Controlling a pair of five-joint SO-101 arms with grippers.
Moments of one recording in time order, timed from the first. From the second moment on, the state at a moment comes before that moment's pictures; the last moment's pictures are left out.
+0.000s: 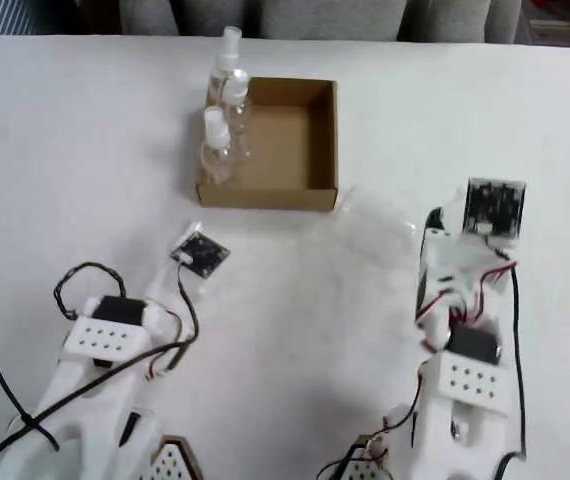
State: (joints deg) left arm 2.6 -41.2 72.5 62.7 -21.1; right arm 11.3 -60.2 76.7 14.3 10.1
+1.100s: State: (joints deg) left arm 2.7 -54.3 71.5 62.7 -21.1; right arm -9.4 -102.4 96.4 33.7 -8.1
